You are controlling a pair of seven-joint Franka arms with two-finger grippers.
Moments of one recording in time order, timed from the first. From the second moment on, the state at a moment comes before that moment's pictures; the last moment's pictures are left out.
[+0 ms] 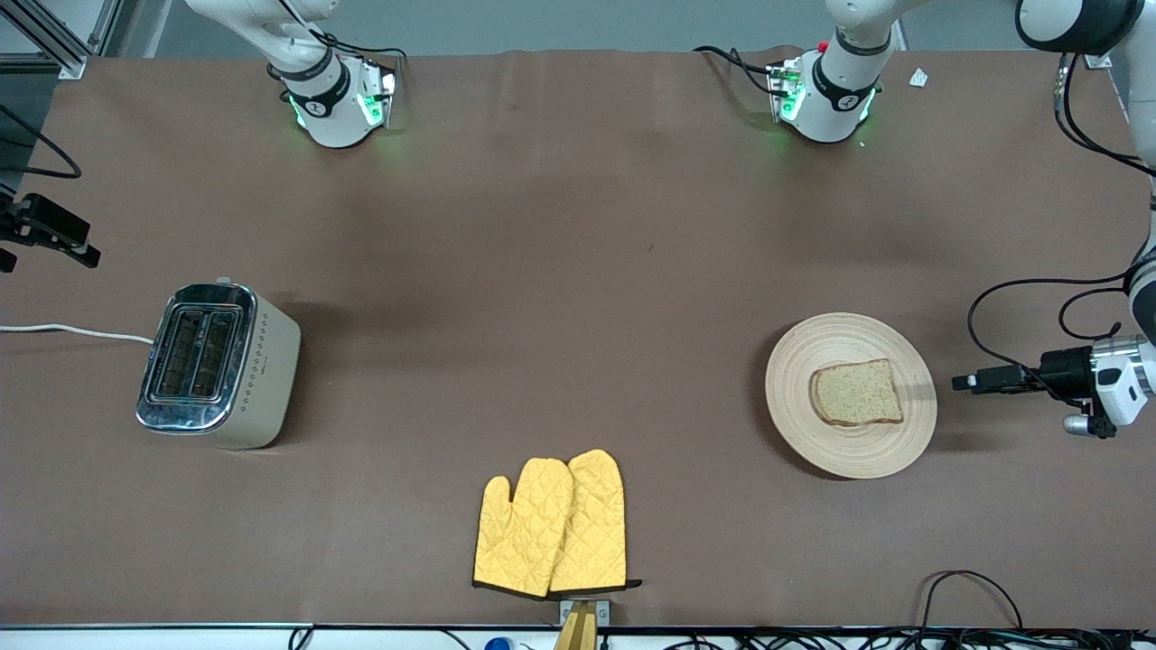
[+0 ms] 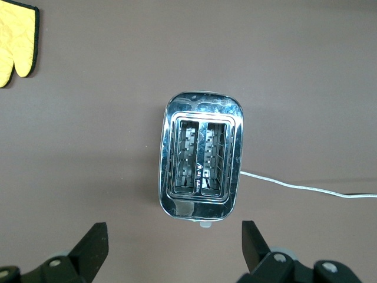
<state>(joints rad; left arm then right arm) 0.46 0.75 -0.10 -1.49 -0.58 1.84 0.63 -0.04 0.00 -0.06 -1.56 0.02 1.64 -0.16</state>
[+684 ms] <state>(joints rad) 0.48 0.84 -0.11 -1.48 -0.72 1.84 0.84 -0.04 0.00 -0.06 -1.56 0.02 1.64 -0.16</state>
